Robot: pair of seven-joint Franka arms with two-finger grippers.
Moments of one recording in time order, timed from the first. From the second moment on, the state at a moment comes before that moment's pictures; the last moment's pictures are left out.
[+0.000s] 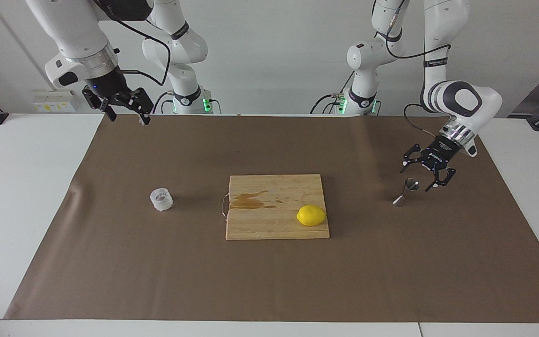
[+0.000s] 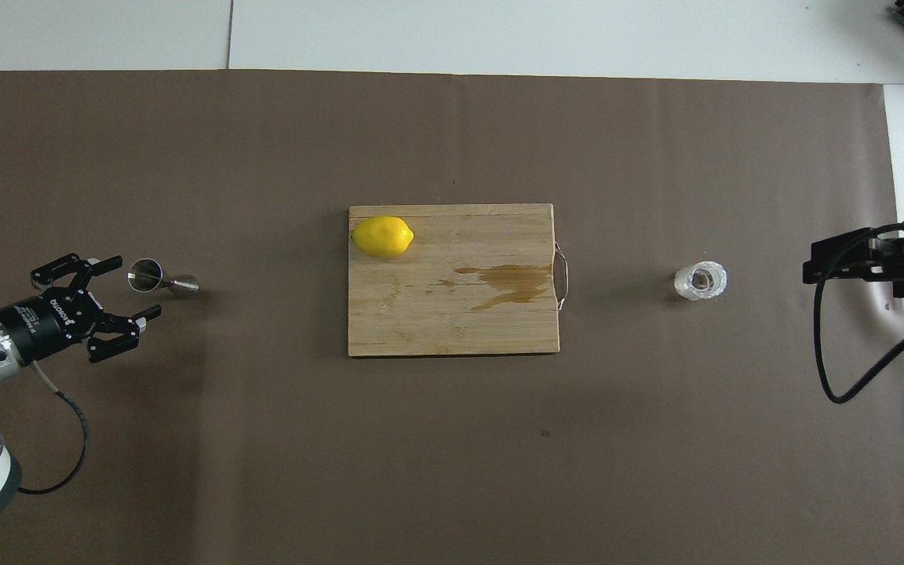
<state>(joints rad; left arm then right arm) 0.31 -0.03 -0.10 -2.40 -1.31 2.30 -1.06 0.01 -0.06 -0.01 -1.62 0.03 1.53 0.16</state>
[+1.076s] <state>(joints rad) 0.28 -0.02 -0.10 -2.38 -1.34 2.35 -1.05 0.01 -0.06 -0.01 -1.62 0.03 1.53 0.16</state>
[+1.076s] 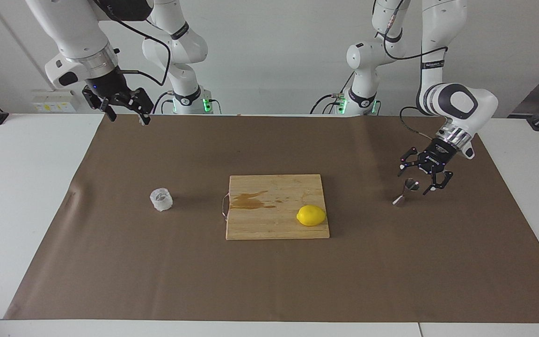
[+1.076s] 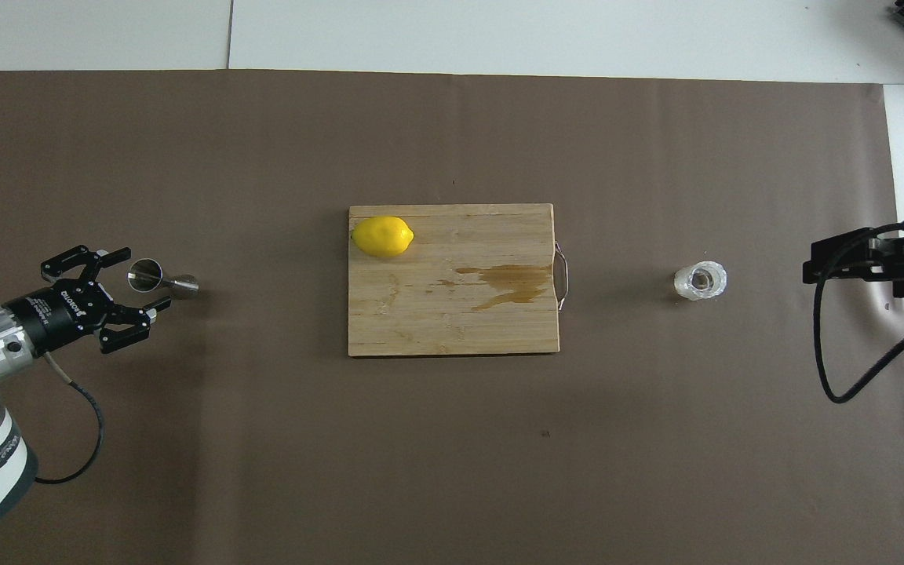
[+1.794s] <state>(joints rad) 0.28 -0.02 -0.10 -2.38 -1.34 2.36 -1.05 0.01 -0.06 -0.01 -1.62 0.03 1.53 0.16</state>
